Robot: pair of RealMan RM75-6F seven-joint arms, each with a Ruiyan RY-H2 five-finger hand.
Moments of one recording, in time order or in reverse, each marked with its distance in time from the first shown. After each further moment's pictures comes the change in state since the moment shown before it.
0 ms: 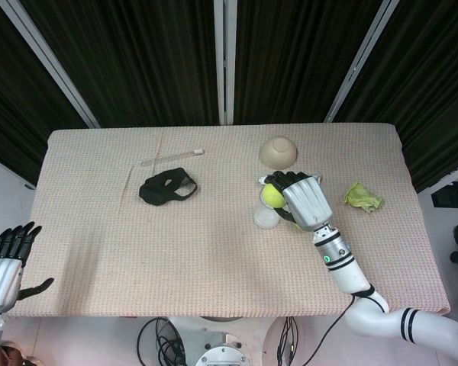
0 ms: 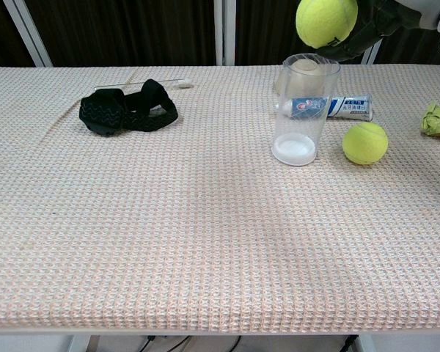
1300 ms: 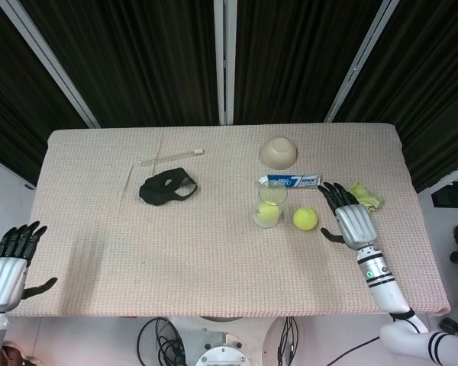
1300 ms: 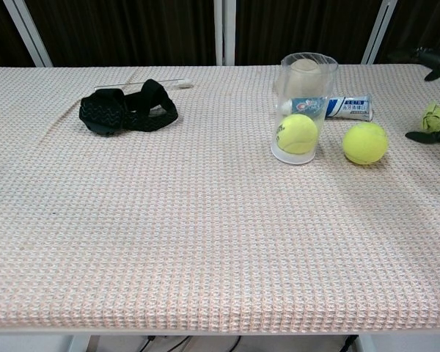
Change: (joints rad) left arm -0.008 -0.007 0.001 -0.005 0.013 -0.002 0.023; right arm -0.170 0.024 -0.197 0.232 0.066 0.000 0.355
